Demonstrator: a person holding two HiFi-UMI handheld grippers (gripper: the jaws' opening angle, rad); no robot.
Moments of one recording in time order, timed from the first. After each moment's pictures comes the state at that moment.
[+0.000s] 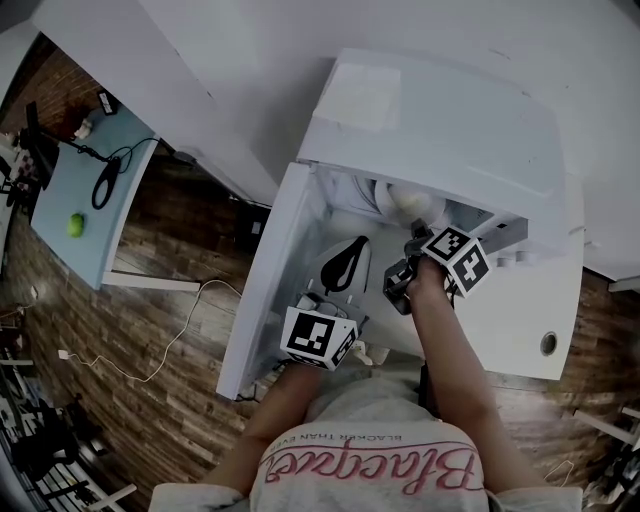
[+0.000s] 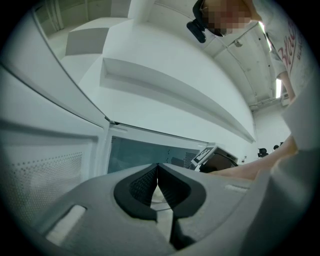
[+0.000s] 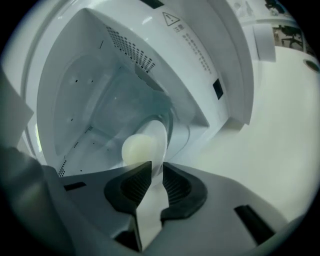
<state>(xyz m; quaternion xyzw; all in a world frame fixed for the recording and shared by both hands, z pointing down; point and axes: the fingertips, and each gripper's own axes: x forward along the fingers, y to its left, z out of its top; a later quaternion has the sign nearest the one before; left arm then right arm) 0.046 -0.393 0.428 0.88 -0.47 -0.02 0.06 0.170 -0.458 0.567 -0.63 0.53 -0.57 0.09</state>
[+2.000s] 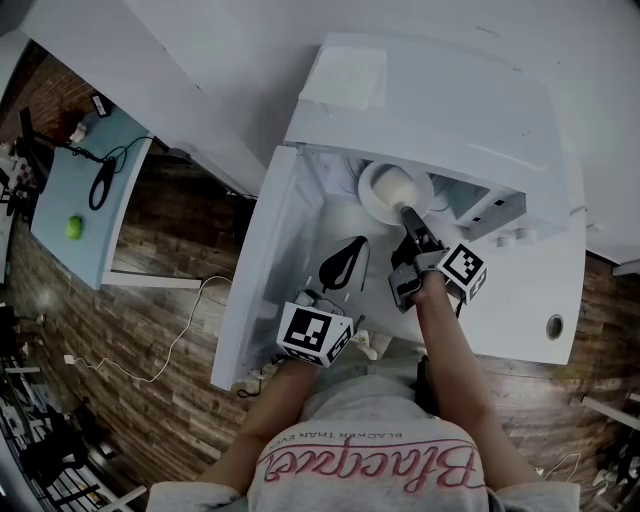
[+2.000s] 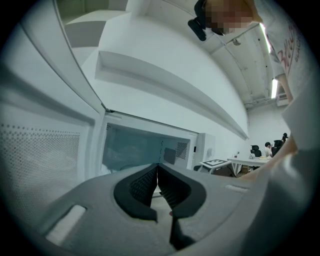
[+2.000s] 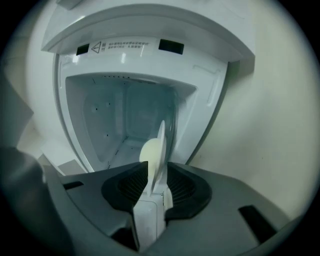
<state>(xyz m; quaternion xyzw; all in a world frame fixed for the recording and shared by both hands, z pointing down) 0.056 -0.371 0.454 0.89 -0.45 0.01 0.07 0.148 -0.447 0.561 -0.43 0.62 -0.59 0.30</state>
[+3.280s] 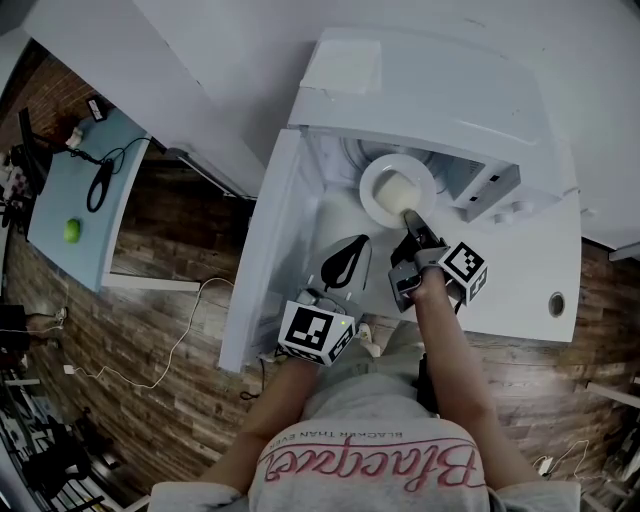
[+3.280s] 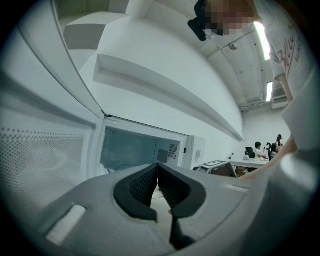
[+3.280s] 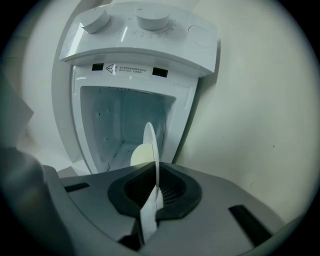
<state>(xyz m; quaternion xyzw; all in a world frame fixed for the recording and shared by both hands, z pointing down) 0.051 -0.336 0.448 0.90 -0.42 0.00 0.07 0.150 -0.407 0.564 -0.46 0.57 -0.60 0.32</state>
